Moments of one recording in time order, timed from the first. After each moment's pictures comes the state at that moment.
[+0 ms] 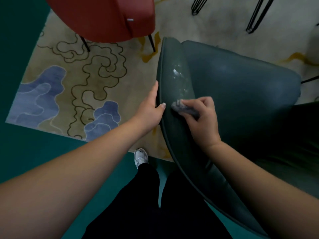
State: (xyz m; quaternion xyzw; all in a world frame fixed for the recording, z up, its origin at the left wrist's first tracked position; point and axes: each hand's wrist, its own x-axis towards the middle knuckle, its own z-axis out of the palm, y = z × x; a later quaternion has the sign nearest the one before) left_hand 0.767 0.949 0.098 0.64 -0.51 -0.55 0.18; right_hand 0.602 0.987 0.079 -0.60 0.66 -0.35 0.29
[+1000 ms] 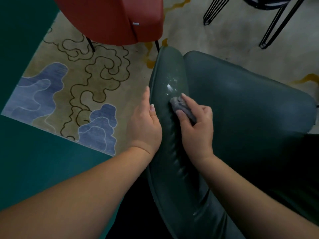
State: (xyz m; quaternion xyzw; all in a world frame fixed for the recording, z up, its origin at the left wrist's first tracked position) left_hand 0.719 0.939 0.069 0.76 -0.51 -0.30 0.25; right_hand 0.597 0.939 0.063 -0.52 0.67 -0.37 0.38
